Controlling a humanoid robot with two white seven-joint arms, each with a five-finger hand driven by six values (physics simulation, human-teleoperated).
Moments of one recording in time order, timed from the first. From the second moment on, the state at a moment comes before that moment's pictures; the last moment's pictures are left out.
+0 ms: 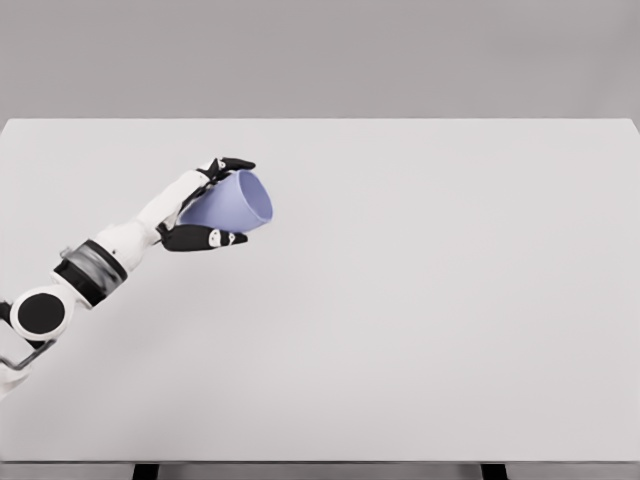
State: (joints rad) left arm -0.40 0.80 -0.76 -1.80 0.32 -0.01 0.08; right arm 0.03 0.00 -0.01 0.02 -0.07 0.01 0.09
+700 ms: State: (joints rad) left arm -0.22 0.67 -0.54 -1.80 0.35 -0.13 0.08; right arm 0.03 0.00 -0.01 0.02 -0.07 0.01 0.09
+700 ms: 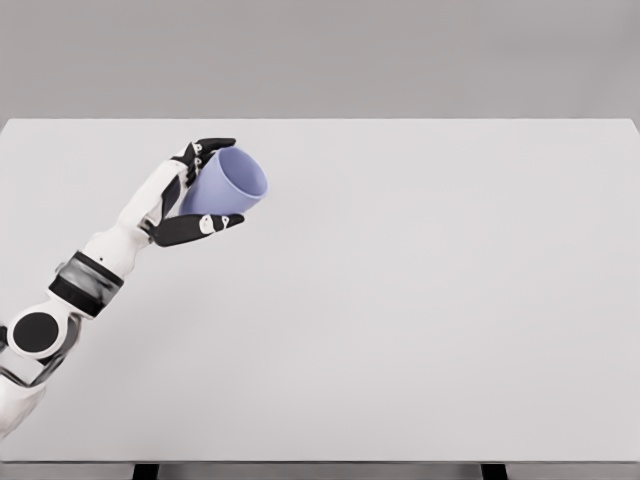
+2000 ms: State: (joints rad) left arm -0.18 0.59 -0.52 -1.62 0.34 -0.48 0.08; right arm 0.03 0.00 -0.01 0.02 -0.07 0.01 0.09
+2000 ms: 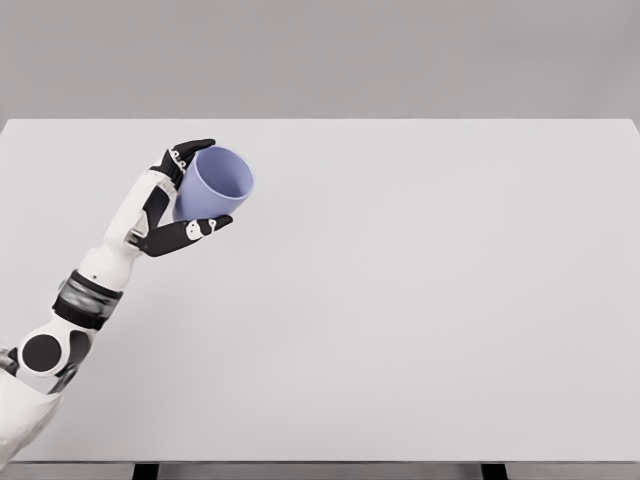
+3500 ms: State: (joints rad) left arm -0.13 0.51 -0.52 -1.51 0.48 -0.58 0.08; right arm 0.03 0.00 -0.01 0.02 -0.07 0.01 0.09
